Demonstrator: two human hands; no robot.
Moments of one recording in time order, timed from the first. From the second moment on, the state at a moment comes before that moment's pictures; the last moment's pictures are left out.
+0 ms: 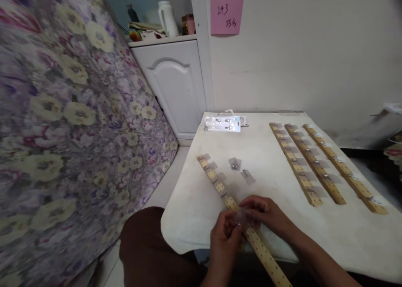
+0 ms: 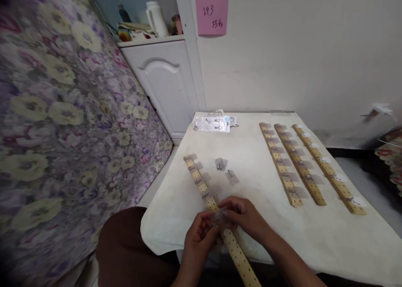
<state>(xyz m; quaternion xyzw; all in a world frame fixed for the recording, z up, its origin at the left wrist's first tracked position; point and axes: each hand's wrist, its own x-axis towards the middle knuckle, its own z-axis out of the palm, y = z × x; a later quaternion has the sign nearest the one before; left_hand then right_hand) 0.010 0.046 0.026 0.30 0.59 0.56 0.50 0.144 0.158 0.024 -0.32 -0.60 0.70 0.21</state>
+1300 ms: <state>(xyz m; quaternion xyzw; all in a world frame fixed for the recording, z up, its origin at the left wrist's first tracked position) -0.029 0.028 0.000 0.71 0.65 0.29 0.01 0.130 0.163 0.018 -0.38 -0.63 0.64 0.21</state>
